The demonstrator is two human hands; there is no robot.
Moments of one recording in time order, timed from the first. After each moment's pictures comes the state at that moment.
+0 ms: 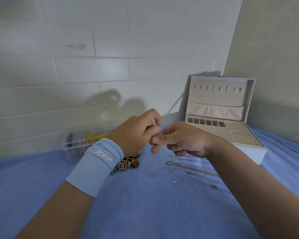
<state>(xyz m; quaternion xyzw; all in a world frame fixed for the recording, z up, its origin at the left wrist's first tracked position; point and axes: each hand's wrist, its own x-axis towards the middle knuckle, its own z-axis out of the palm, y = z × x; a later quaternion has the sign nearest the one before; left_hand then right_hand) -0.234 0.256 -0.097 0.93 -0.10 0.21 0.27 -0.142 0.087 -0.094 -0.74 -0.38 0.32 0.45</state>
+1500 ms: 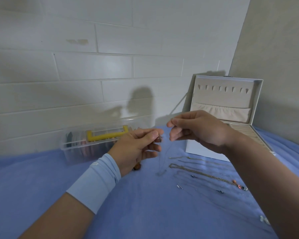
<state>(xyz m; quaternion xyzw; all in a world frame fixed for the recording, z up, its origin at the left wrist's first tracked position) -0.235 0.248 -0.133 0.62 0.05 0.10 0.78 -0.128 0.077 -0.083 -0.73 -0.32 0.21 0.56</state>
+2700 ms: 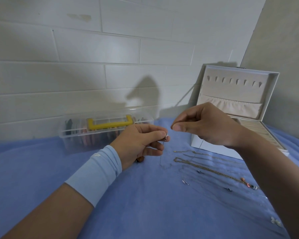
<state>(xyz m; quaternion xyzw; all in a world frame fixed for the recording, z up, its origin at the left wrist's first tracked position) -0.231 0.258 -0.144 0.65 0.06 0.07 0.75 -0.135 0.079 -0.083 -0.79 -0.44 0.08 0.42</state>
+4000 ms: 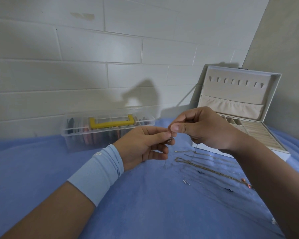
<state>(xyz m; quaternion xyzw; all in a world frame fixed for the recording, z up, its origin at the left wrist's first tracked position) -0.235 0.254 -0.142 0.63 0.02 0.00 0.78 -0.133 0.086 -0.096 -0.73 -0.44 0.16 0.50</state>
